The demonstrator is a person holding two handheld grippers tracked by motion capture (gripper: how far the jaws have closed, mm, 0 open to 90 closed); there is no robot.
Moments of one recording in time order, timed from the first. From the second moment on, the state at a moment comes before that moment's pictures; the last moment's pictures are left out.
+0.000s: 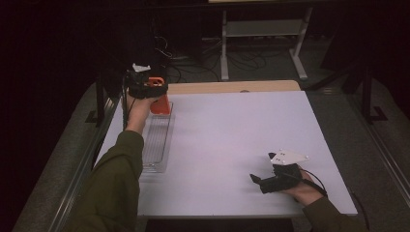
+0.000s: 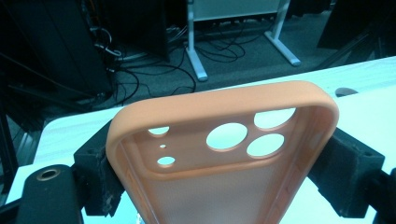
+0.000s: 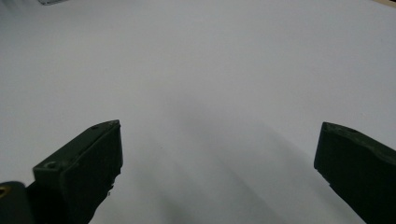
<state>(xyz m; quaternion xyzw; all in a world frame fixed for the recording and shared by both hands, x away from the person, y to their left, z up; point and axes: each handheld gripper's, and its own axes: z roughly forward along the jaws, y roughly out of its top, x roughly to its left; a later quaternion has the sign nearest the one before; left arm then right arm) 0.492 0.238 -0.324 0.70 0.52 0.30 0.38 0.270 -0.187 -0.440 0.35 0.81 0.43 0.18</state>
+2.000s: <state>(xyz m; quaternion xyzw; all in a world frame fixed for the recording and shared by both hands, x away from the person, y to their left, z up) 0.520 0.250 -0.344 0.71 0.54 0.30 0.36 0.269 -0.189 -0.439 0.35 0.81 0.43 0.17</state>
